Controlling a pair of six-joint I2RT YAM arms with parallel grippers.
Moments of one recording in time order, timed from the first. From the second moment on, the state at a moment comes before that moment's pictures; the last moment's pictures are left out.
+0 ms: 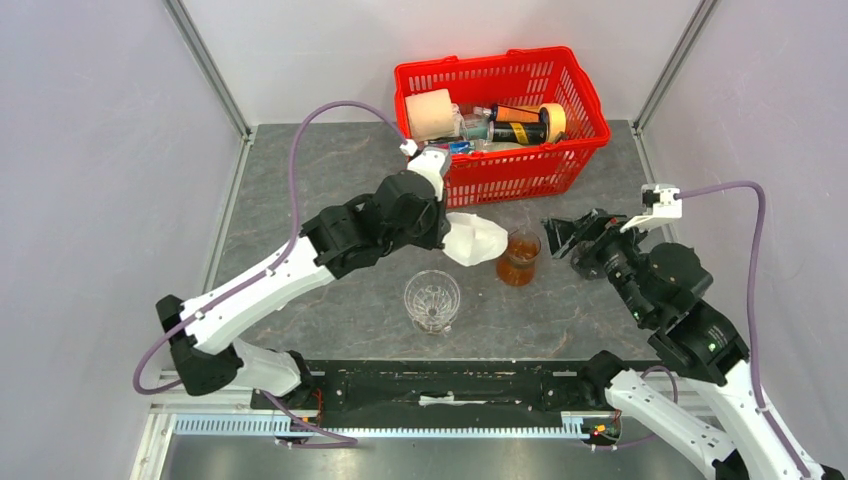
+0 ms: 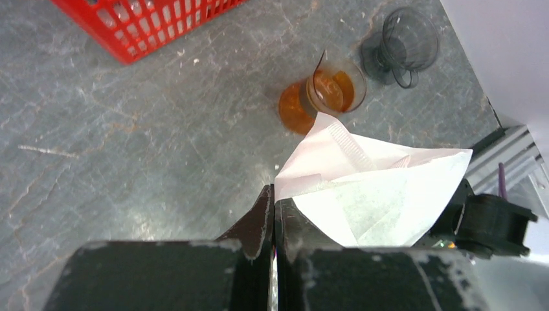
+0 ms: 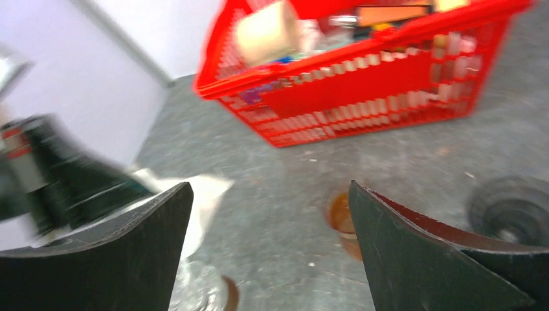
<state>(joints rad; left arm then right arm) -1.00 1.39 1.51 -0.69 -0.29 -0.48 0.63 0.57 1.03 -0.53 0.25 0.46</state>
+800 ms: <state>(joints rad) -1.00 1.22 1.53 -1.25 0.01 -0.63 0.63 0.78 1.02 -0.72 0.47 0.49</state>
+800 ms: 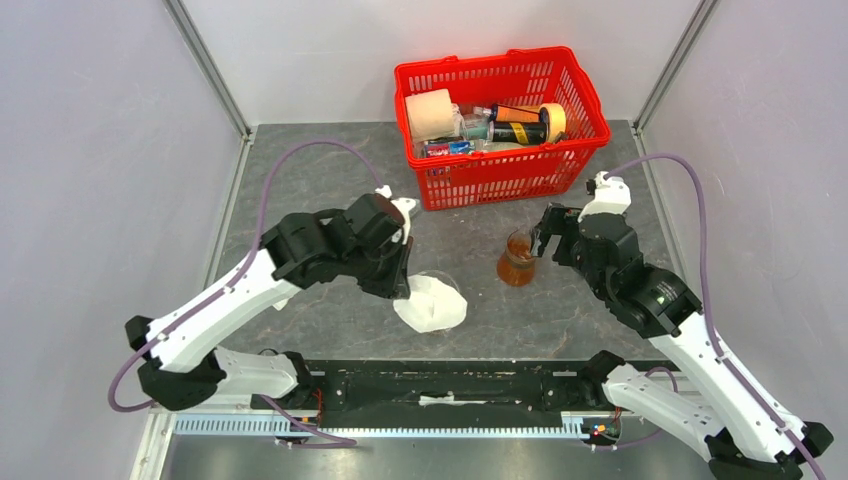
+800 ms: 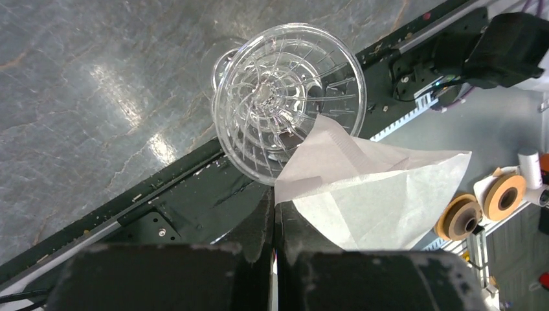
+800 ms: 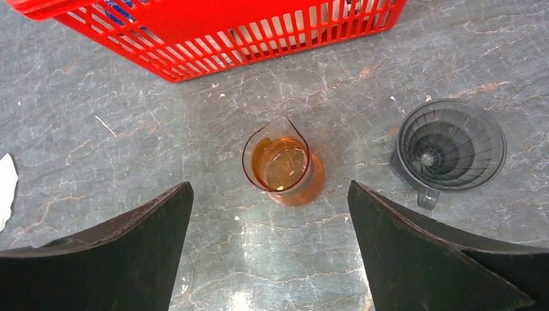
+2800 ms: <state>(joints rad) -1.15 1.47 1.56 -1.20 -0.08 -0.54 0.63 0.77 1.00 -0.74 0.44 0.42</state>
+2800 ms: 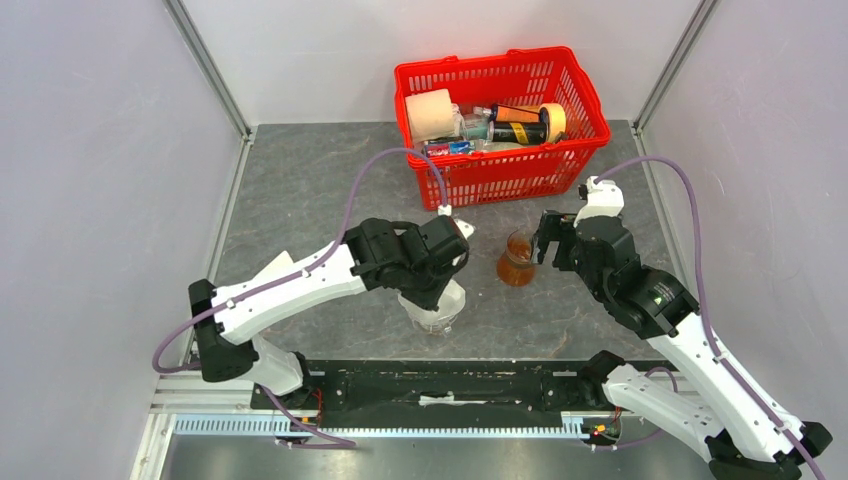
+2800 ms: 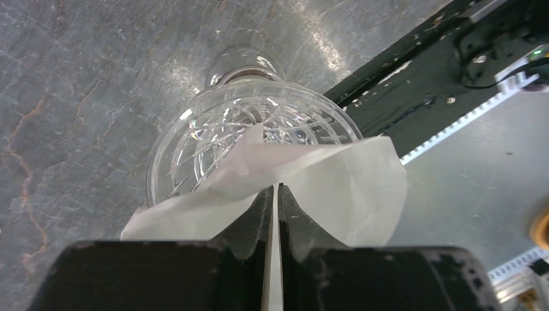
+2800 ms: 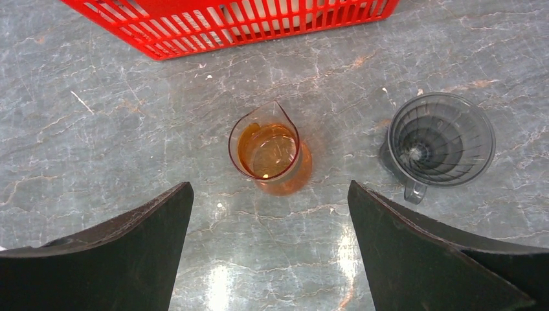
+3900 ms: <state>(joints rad) -1.18 1.54 1.42 -1.09 -0.13 -0.50 0.63 0.77 0.99 -0.76 0.45 0.42</state>
